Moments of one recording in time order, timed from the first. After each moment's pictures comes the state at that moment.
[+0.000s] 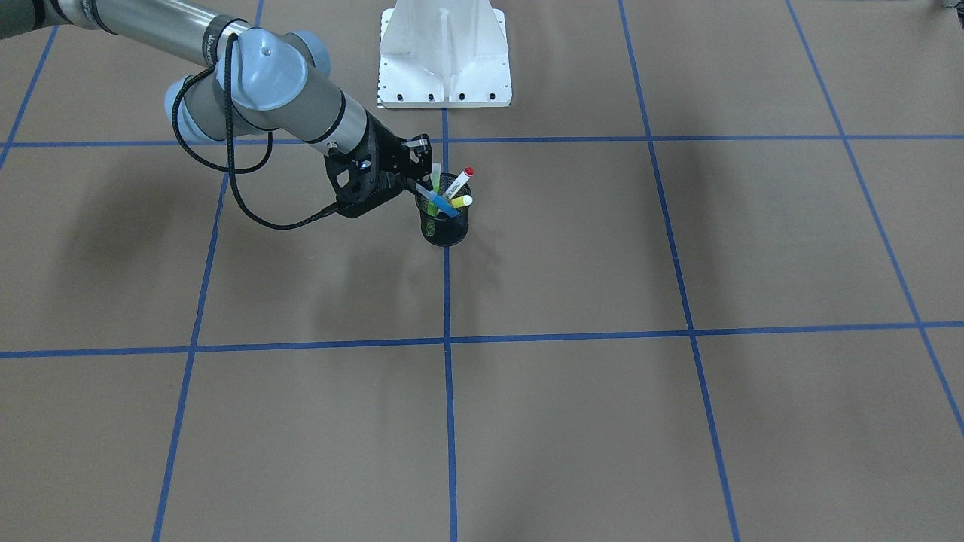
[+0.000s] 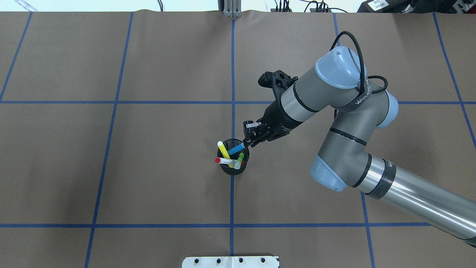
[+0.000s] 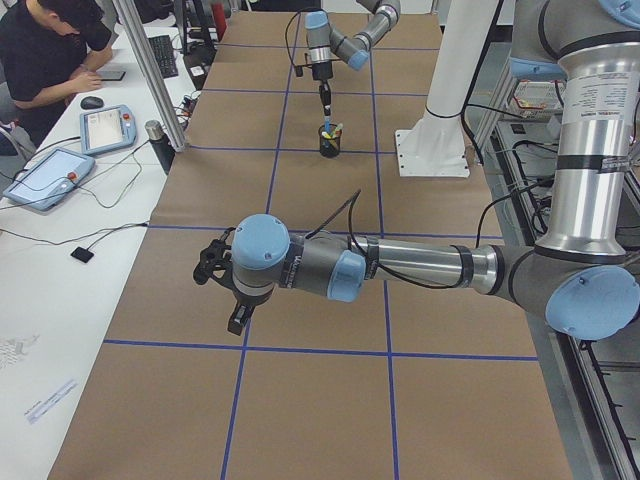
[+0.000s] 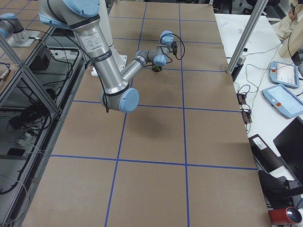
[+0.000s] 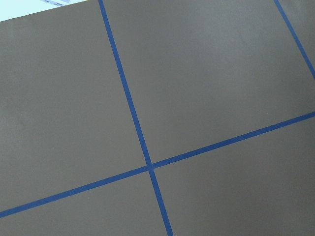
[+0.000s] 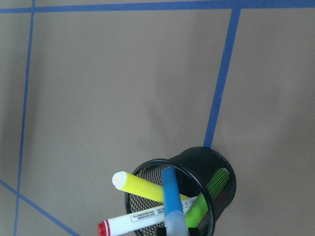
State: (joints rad) left arm -1.68 -1.59 -1.64 -1.76 -2.48 0.17; right arm 0.66 -1.01 1.67 -1.03 2.34 1.19
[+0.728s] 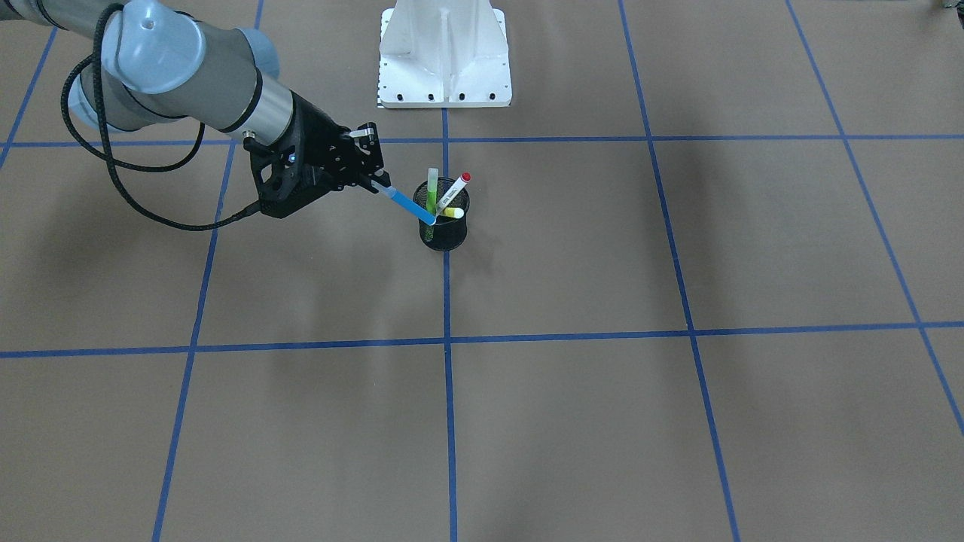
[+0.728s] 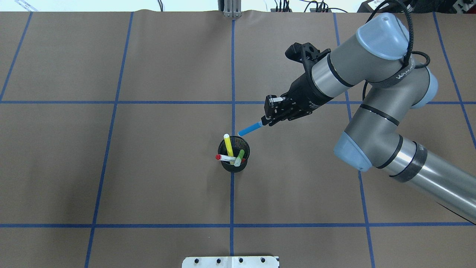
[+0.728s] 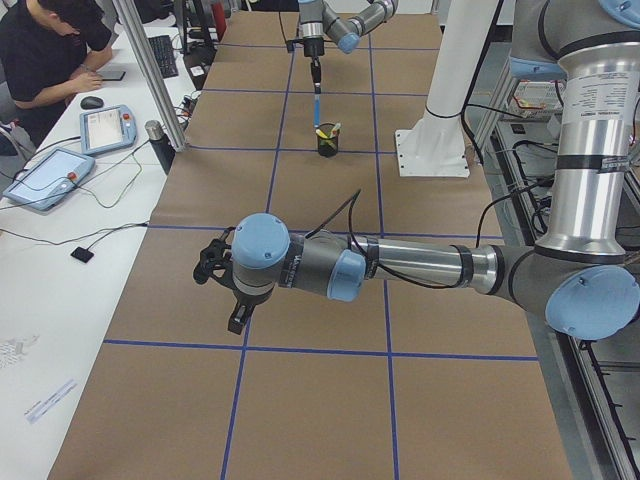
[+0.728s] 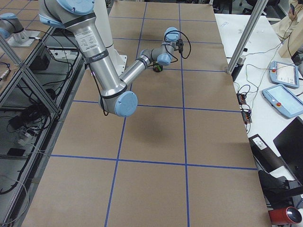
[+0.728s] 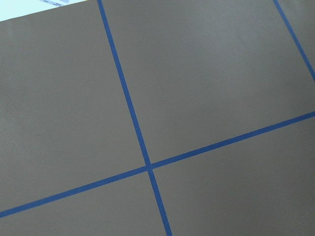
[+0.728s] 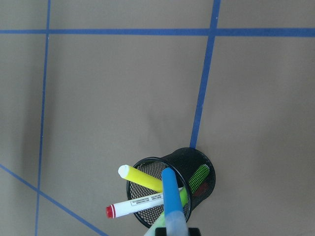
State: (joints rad) left arm -1.68 -1.59 -1.64 -1.76 -2.48 0.16; right arm 0.77 -1.05 1.75 -1.04 2.37 1.21
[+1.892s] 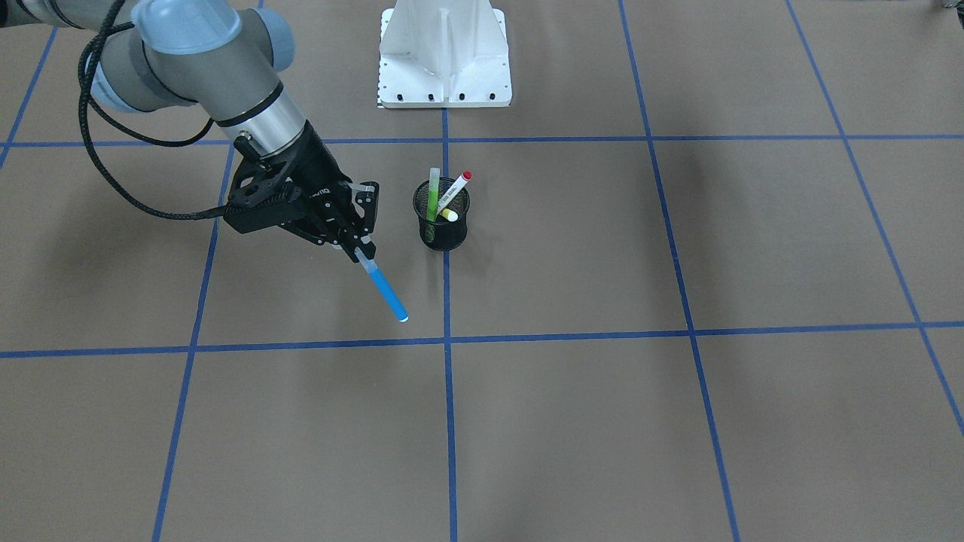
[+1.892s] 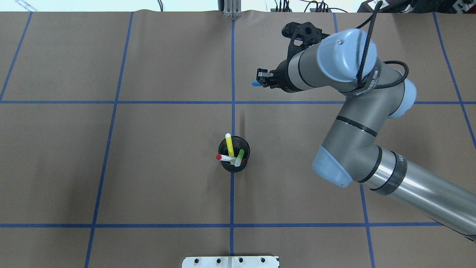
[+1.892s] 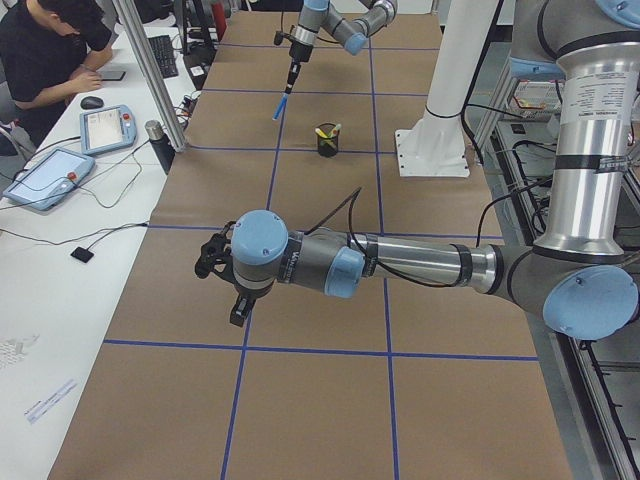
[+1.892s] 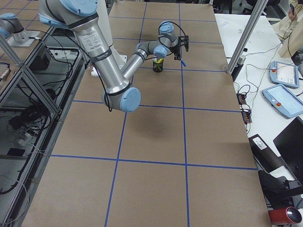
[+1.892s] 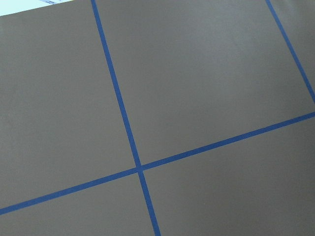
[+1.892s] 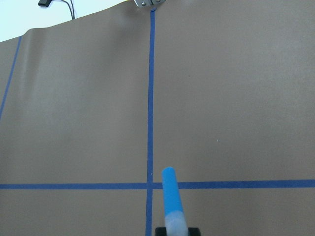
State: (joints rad) left arm -1.65 -1.59 -1.65 -1.76 -2.52 0.14; right arm 0.66 -0.97 1.76 -1.28 1.73 1.26
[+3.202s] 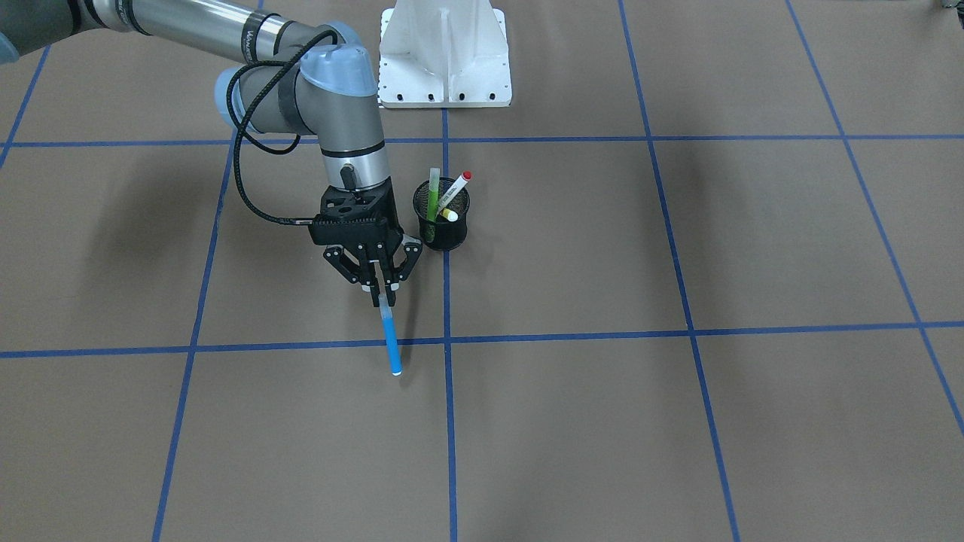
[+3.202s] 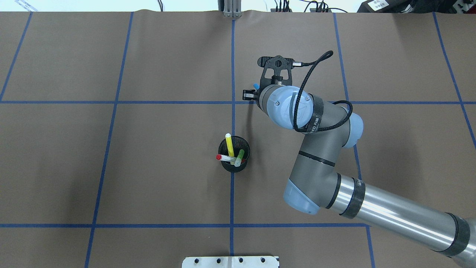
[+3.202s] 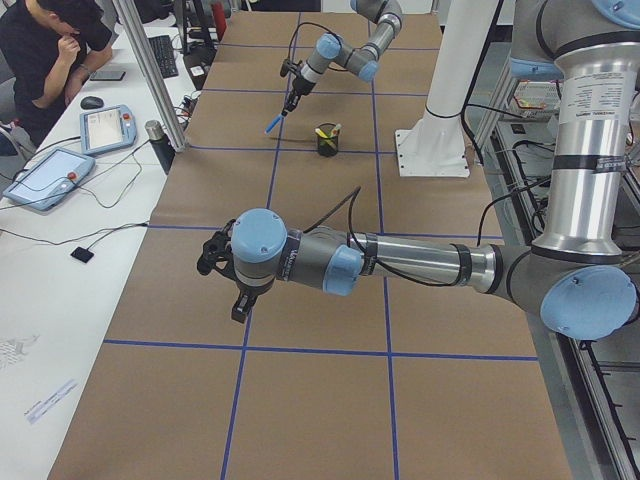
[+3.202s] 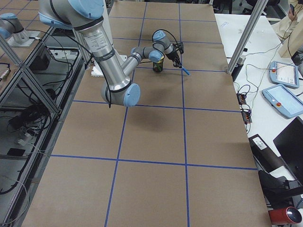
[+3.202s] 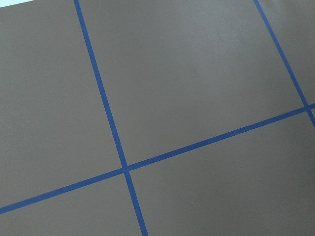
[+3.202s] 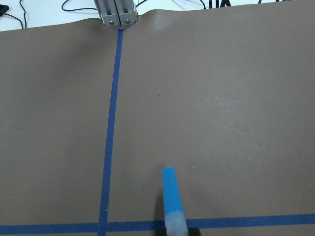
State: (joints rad) left arm -1.64 -1.59 -1.66 -1.76 -2.52 0.13; right arm 0.52 -0.93 1.60 -1.24 1.39 1.25
